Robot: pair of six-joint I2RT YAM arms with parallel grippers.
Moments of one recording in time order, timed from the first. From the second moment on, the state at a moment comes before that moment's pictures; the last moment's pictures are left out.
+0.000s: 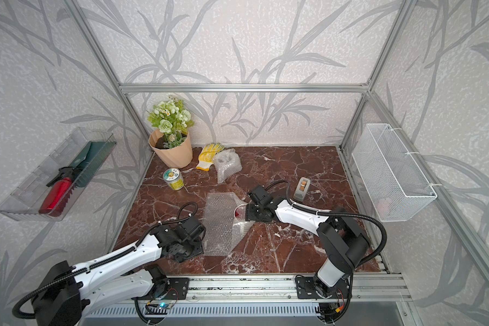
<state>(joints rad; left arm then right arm) -0.78 1.05 0.52 -0.88 -0.04 -1.14 0.75 1.62 0.97 -0.42 -0.06 0.75</state>
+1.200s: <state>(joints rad) -0.81 1.25 0.59 -0.78 -0.13 -1.13 0.75 1.62 0.97 -0.42 -0.08 0.76</state>
